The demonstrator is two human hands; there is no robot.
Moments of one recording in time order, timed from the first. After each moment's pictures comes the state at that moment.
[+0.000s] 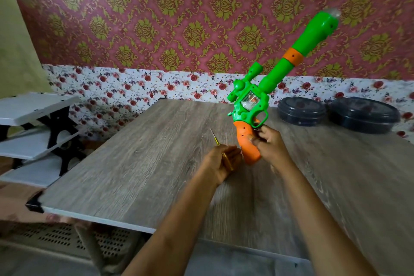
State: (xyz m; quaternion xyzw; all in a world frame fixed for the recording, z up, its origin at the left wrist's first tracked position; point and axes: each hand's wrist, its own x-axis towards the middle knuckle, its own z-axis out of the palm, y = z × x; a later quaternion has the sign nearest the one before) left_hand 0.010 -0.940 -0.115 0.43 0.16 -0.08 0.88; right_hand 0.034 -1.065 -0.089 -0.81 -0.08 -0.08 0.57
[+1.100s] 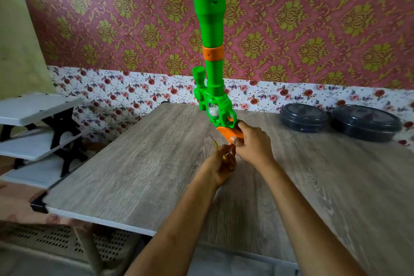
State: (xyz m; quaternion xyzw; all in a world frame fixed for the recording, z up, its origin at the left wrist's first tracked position) left_hand 0.016 -0.930 -0.118 0.37 0.12 -0.07 0.92; right_hand 0.016 -1.026 -0.063 -0.94 -0.19 -0.20 0.19
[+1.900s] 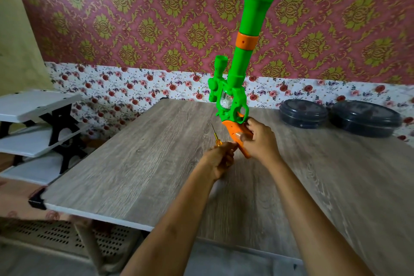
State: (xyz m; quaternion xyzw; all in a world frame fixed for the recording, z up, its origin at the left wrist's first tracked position) left_hand 0.017 -0.930 -0.114 0.44 0.14 -0.06 0.88; right_hand 0.030 -1.040 -0.076 -0.91 -0.15 -0.18 0.35
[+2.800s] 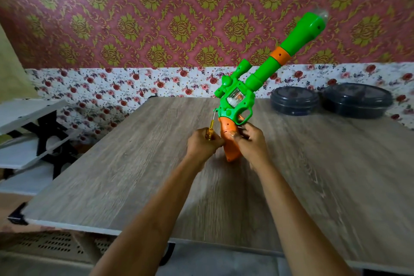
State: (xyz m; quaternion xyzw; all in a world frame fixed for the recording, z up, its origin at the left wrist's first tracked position) left_hand 0.026 -0.917 -0.109 0.82 0.07 0.09 0.56; right_hand 0.040 -1.043 -0.111 -0.79 -0.04 -0.10 0.60
